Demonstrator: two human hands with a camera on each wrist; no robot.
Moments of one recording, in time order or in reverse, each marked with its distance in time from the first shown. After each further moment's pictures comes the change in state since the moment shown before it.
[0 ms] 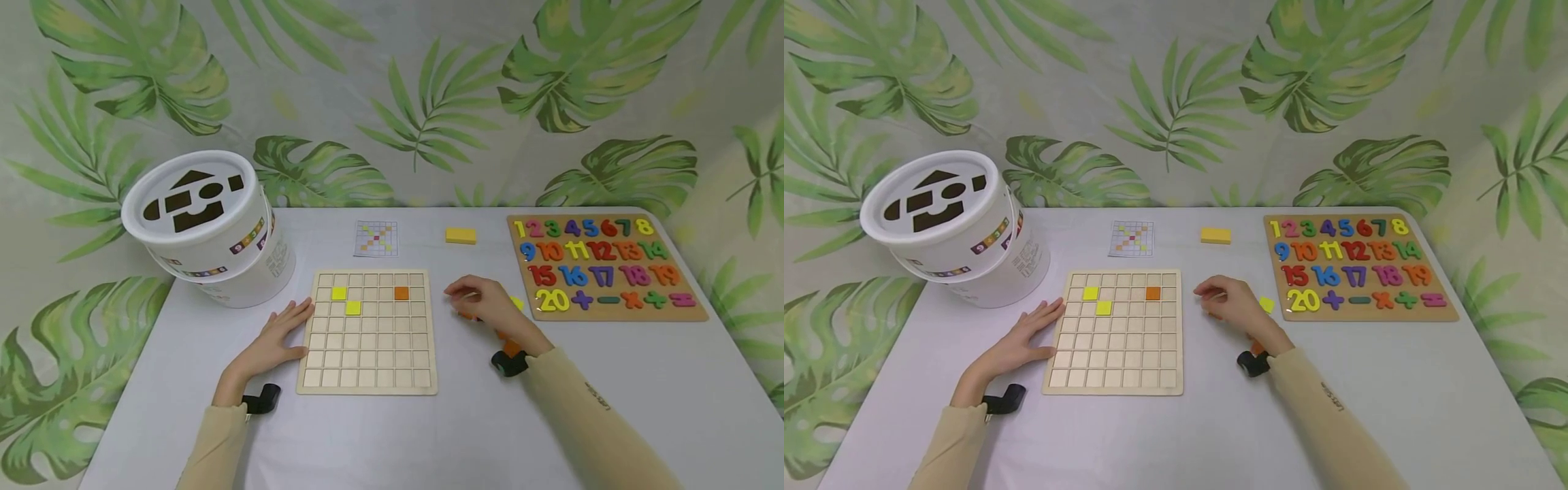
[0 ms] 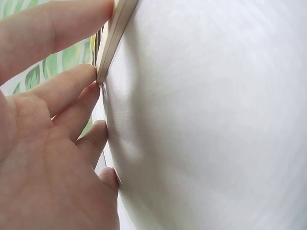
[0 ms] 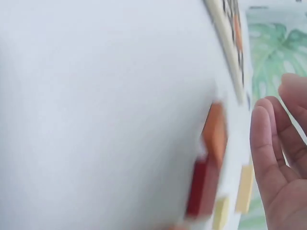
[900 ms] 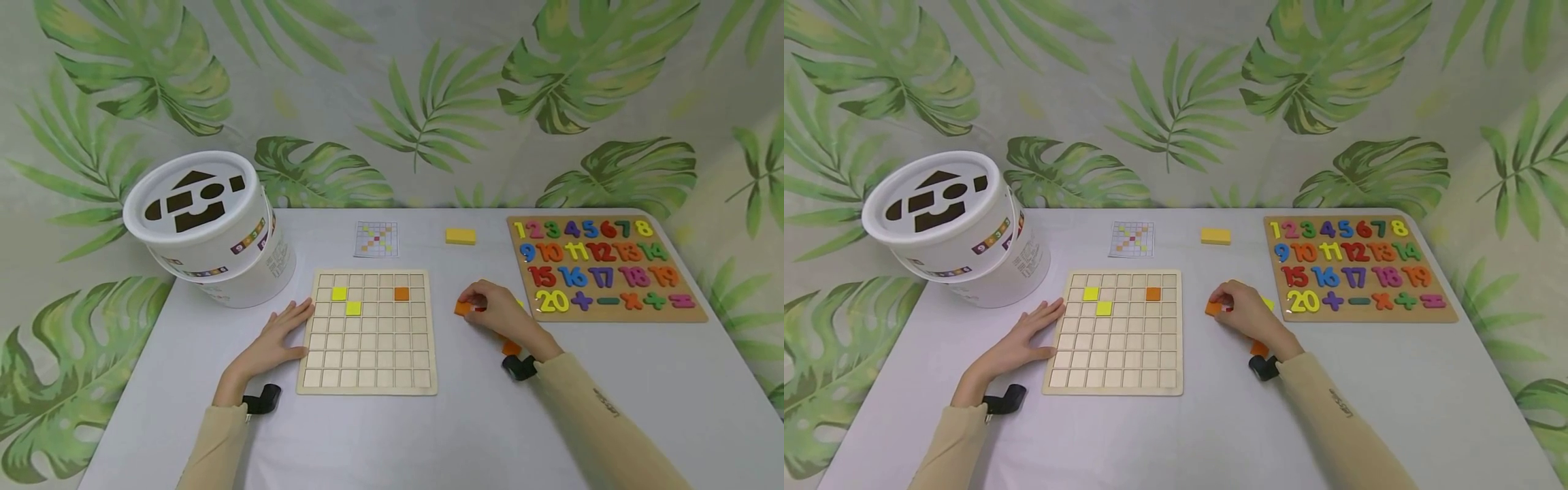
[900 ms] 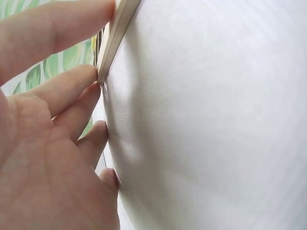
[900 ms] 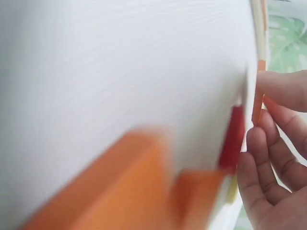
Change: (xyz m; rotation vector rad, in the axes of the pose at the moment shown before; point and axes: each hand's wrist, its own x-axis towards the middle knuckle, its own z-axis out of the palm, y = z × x) left_hand -0.001 0.001 0.000 -0.010 0.004 0.003; right_hand -0.010 0.012 -0.004 -0.246 0.028 0.053
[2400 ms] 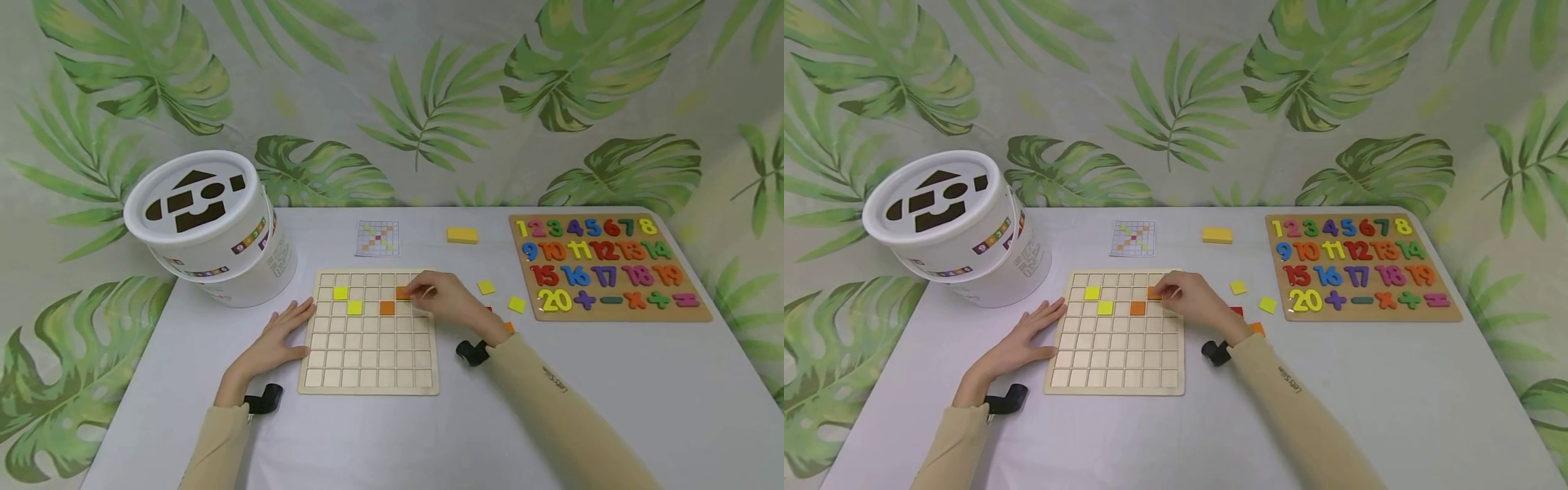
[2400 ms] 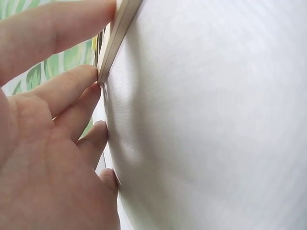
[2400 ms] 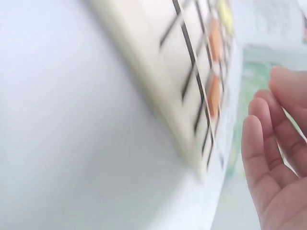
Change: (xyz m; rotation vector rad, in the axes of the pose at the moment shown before) left_hand 0.001 -0.001 0.000 -0.007 -0.003 -0.012; right_hand 0.037 -0.066 0.028 0.137 -0.111 -0.233
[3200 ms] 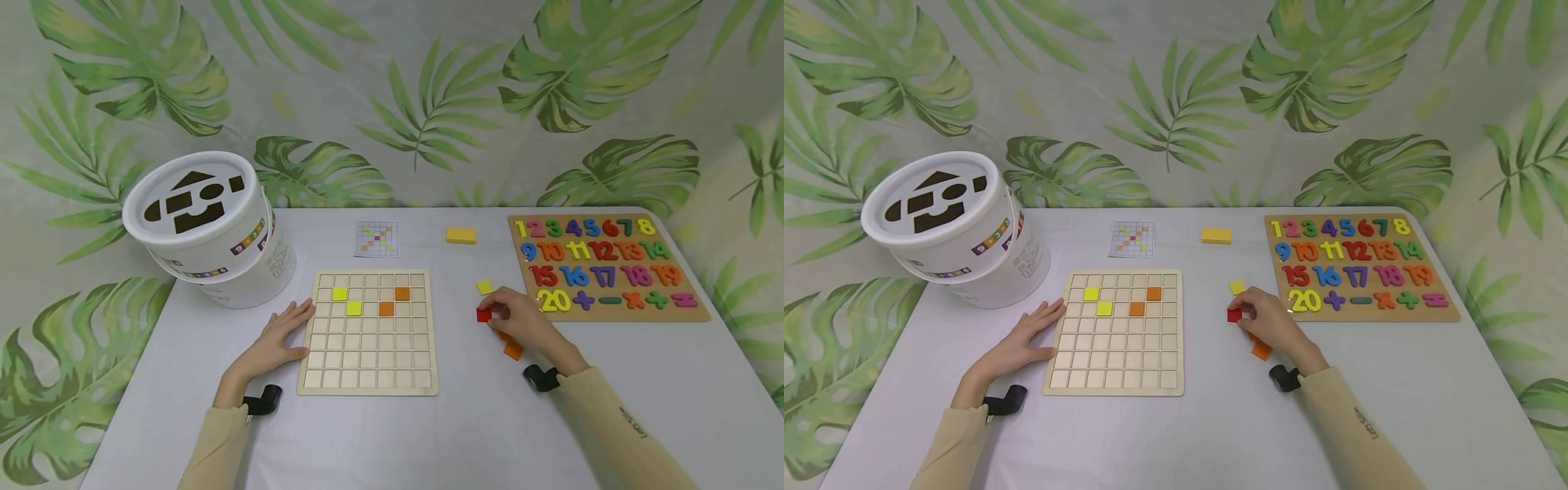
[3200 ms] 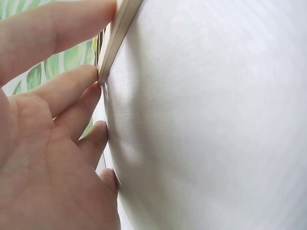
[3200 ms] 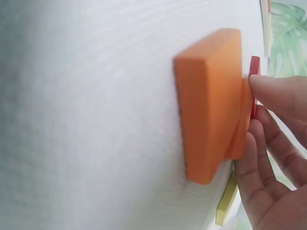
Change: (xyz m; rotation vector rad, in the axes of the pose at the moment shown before) left_hand -0.001 -0.002 0.000 -0.001 -0.004 0.016; right_hand -0.086 0.068 -0.046 -0.192 0.118 0.206
